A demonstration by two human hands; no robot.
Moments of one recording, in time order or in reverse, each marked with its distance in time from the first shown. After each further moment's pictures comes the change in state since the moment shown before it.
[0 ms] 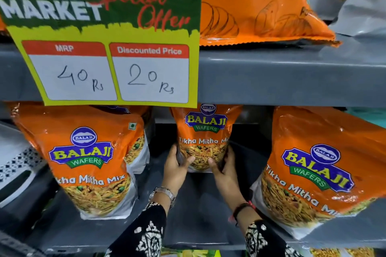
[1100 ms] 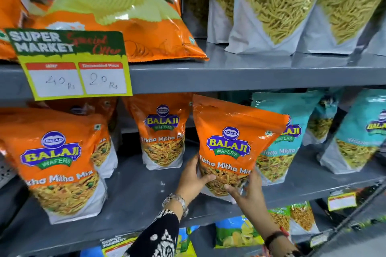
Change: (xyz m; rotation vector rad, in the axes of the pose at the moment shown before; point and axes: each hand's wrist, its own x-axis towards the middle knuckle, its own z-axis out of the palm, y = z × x) left_hand -0.087 0.042 0.102 0.150 -0.444 0.075; right_hand -0.123 -0.042 -0.141 -0.402 0.263 -0.090
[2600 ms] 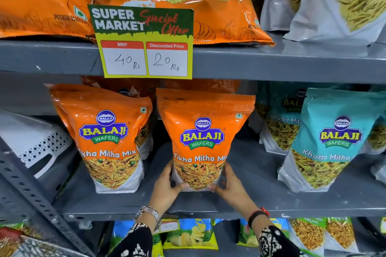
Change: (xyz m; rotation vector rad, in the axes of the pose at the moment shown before) left_hand -0.065 -0.075 -0.114 0.091 0.294 -0.153; right_hand 0.012 -0.010 0.111 0.062 -0.534 0.065
